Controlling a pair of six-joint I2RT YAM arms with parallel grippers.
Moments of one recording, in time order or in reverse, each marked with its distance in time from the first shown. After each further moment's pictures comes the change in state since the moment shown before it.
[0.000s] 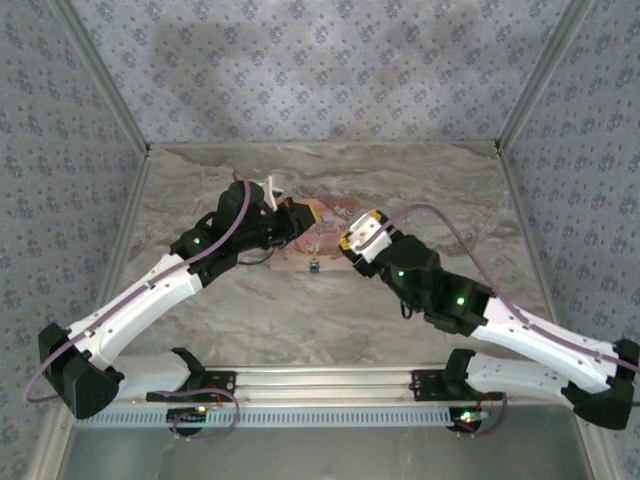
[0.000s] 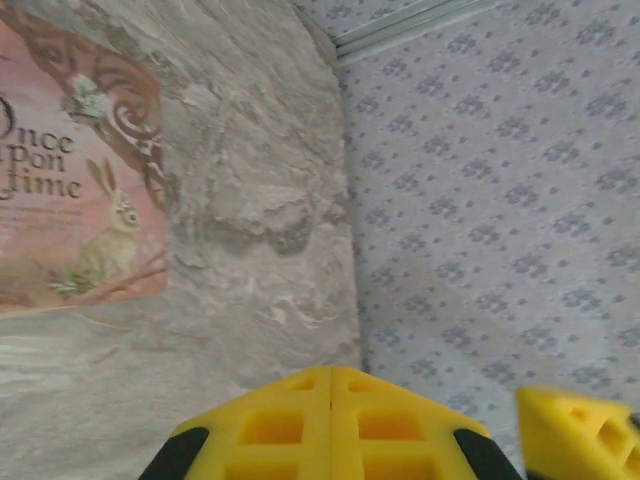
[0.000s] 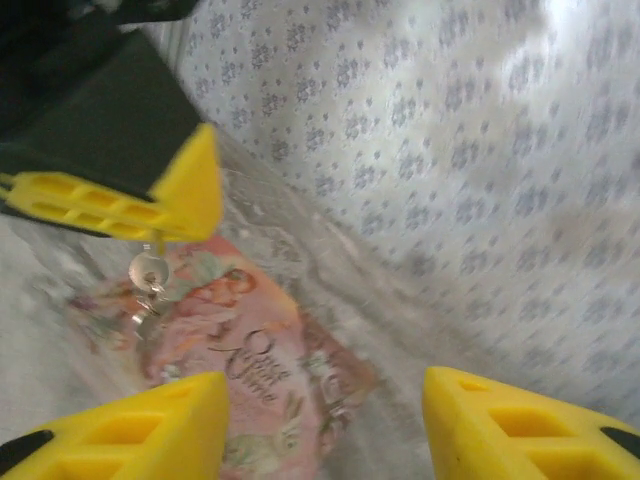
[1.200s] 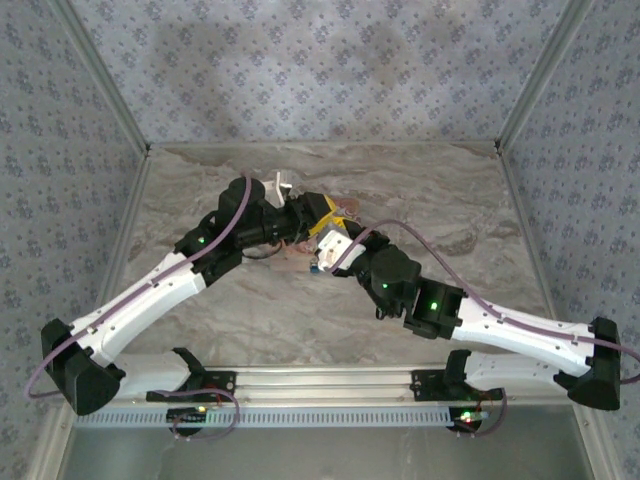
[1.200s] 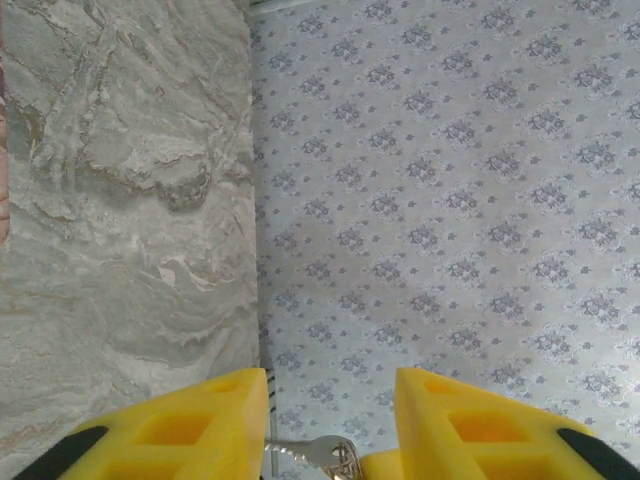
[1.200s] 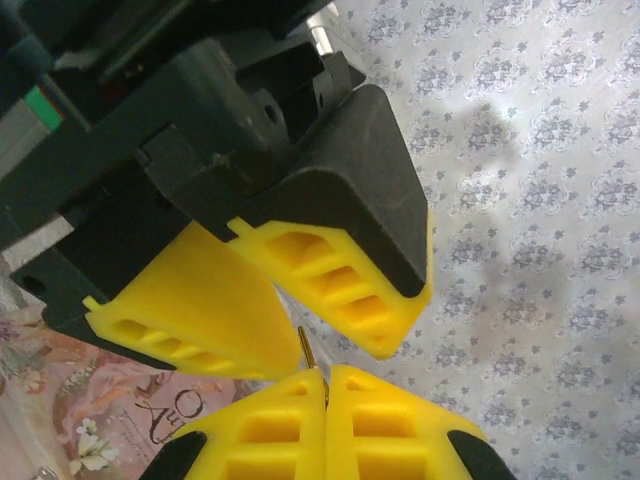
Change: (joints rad) left arm -0.029 0.023 0.016 0.153 0.126 -0.231; right arm 0.144 0.121 -0.040 0.329 0.179 -0.434
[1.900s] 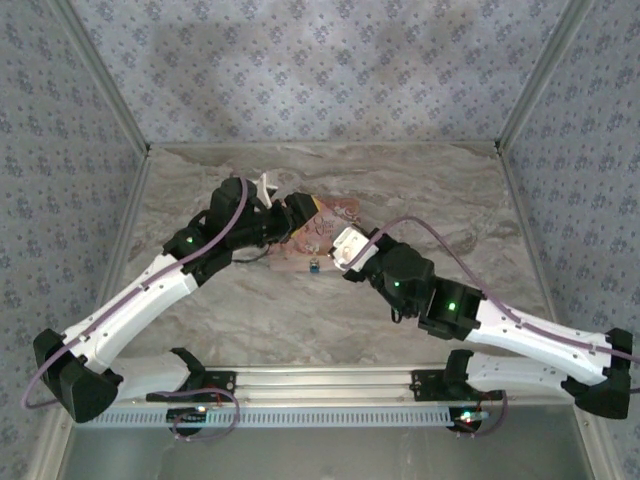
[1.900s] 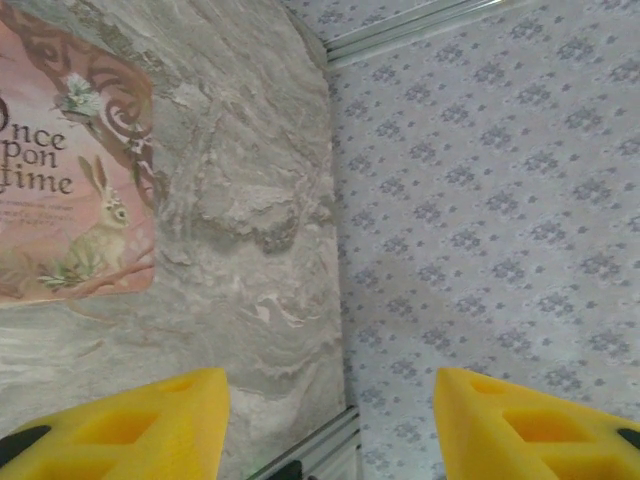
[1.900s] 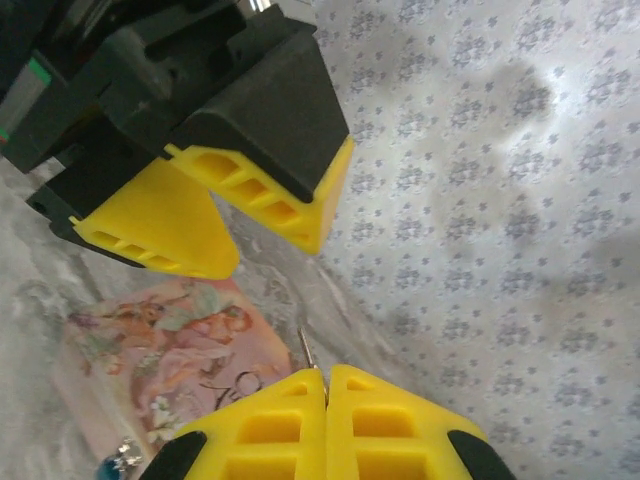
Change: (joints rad) left arm 0.055 -0.039 0.000 -0.152 -0.081 0.151; right arm -0.023 -0.074 0.015 -0.156 -0.093 0.163
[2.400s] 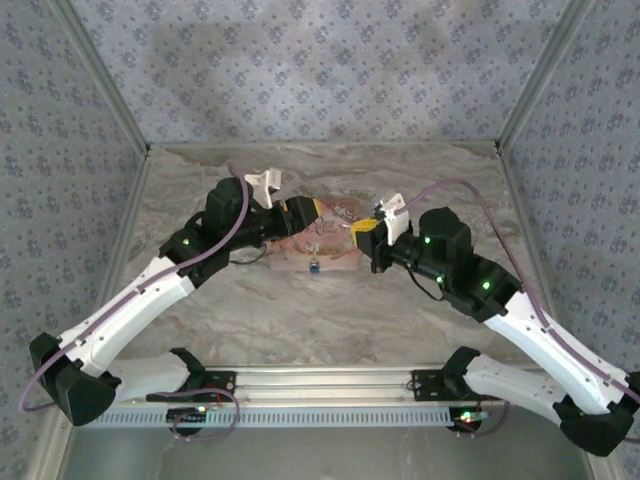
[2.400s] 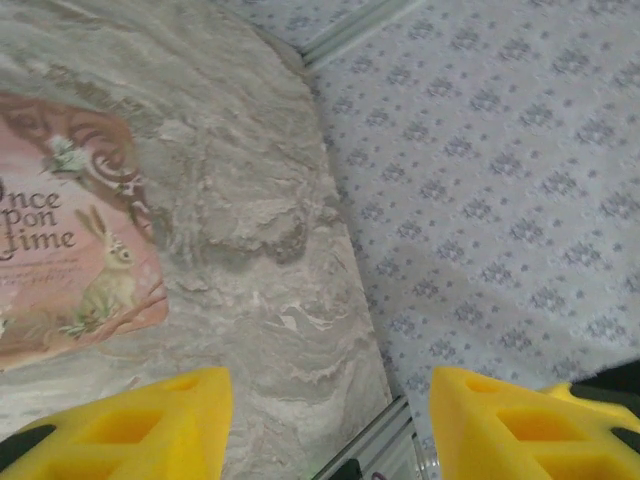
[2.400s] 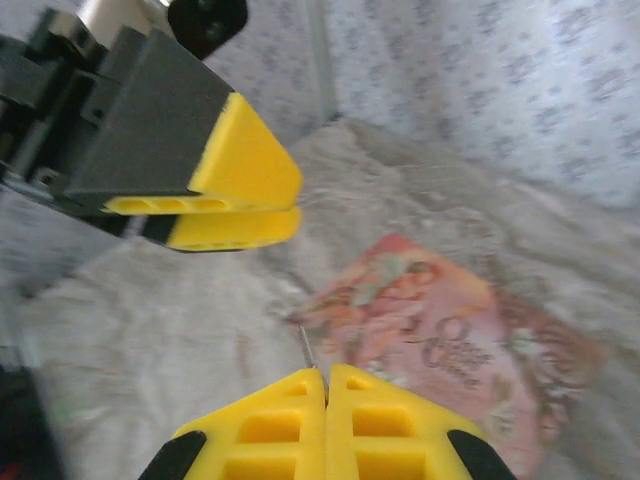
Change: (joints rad) left arm 0.001 -0.019 0.000 -0.008 0.002 0.202; right arm -0.345 -0.060 0.134 -0.333 -0.612 0.592
